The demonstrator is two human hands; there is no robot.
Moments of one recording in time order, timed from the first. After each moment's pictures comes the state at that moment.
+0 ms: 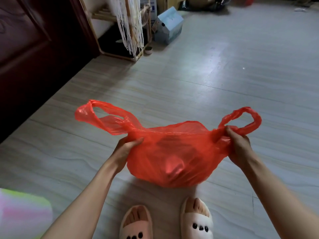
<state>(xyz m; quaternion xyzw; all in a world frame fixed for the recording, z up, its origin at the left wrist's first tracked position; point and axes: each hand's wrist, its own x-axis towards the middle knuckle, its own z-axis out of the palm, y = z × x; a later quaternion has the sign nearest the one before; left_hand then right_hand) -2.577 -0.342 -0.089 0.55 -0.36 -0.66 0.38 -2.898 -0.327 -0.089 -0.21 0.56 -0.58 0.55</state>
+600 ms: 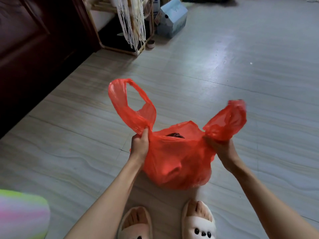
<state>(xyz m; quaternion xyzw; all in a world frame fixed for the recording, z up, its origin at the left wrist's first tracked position) -2.634 -0.360 -0.108 0.69 -0.31 -0.48 0.44 -2.864 -0.333 -0.123 -0.41 0.62 -0.49 0.45</state>
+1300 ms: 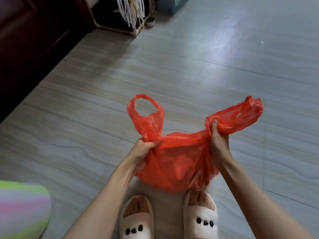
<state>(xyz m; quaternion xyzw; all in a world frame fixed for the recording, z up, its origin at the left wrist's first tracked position) -2.624 -0.337 -0.151 0.55 -0.28 -0.71 0.35 -2.825 -0.340 -0.149 -0.17 0.64 -0.57 0.48</state>
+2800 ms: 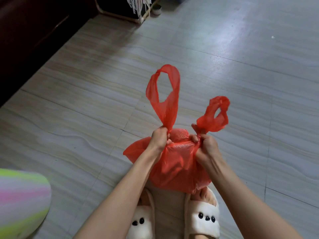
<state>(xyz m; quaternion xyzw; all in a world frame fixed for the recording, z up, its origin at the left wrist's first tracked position) -2.660 -0.352 -0.169 0.62 -0.27 -0.65 0.35 -2.786 -0.338 -0.168 0.10 0.46 -0.59 0.66</state>
